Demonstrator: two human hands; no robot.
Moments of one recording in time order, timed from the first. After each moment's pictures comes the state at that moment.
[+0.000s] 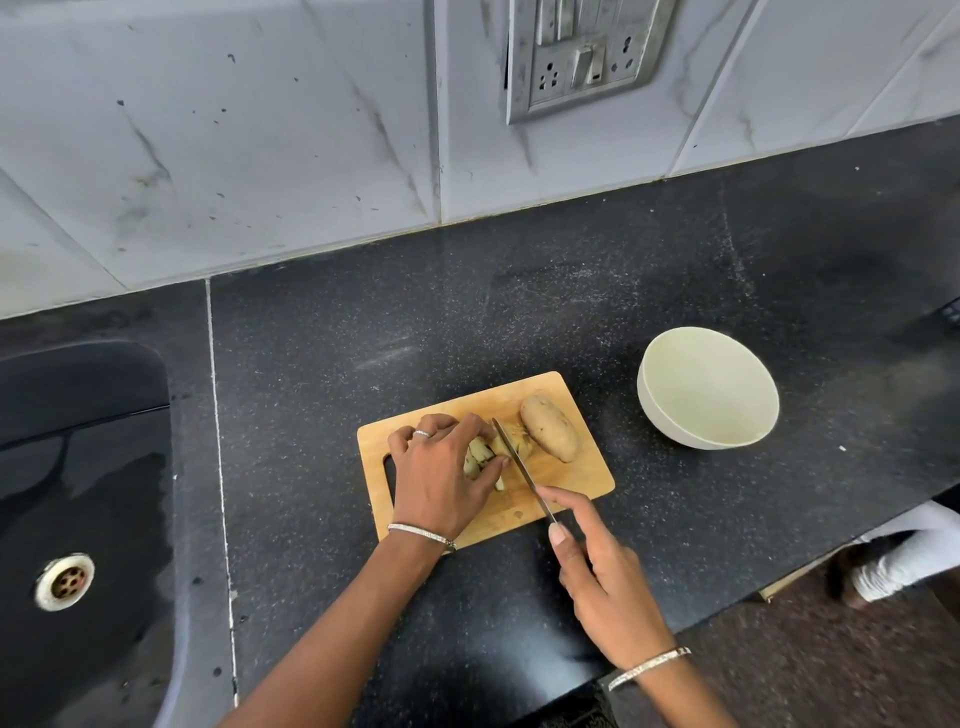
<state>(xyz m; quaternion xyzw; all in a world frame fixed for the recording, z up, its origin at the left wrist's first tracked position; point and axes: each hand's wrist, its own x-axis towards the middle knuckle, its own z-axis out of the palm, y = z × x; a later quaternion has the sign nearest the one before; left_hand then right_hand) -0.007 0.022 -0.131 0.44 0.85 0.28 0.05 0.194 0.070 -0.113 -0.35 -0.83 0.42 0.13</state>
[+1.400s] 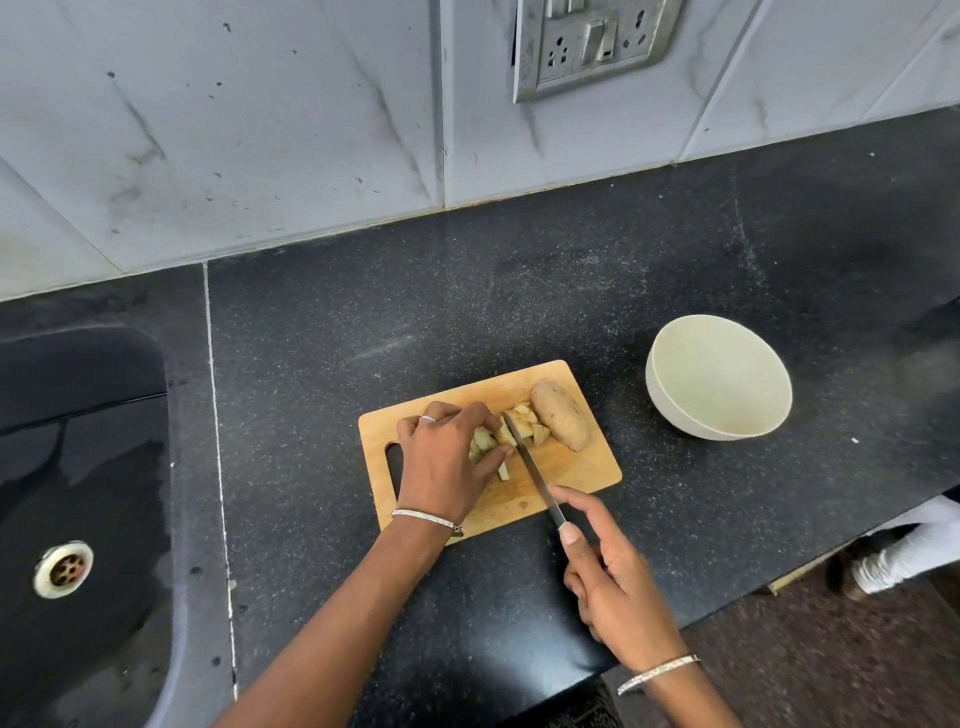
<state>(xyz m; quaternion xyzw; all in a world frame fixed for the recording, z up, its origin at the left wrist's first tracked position) -0.008 0.024 -0.124 0.44 0.84 0.31 0.09 0.198 0.062 -0.113 -0.39 -0.75 0.52 0.12</state>
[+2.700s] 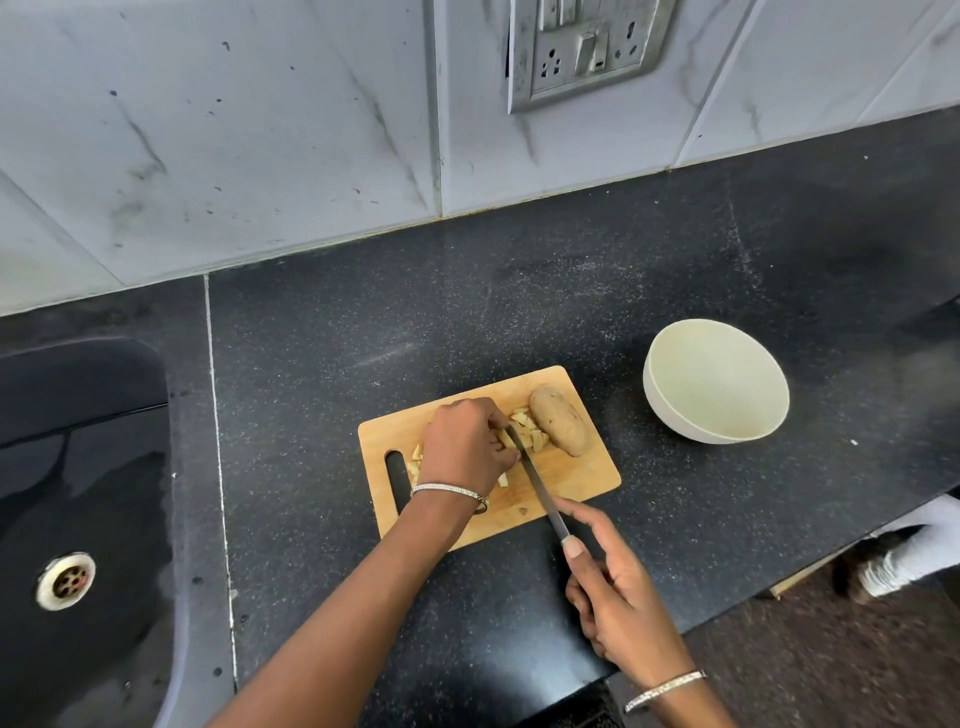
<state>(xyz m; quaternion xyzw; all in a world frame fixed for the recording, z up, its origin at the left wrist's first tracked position) -0.008 0.052 -0.099 0.40 0.85 0.26 0.21 0.202 0.058 -0.103 -0.41 -0.69 0.59 0.11</state>
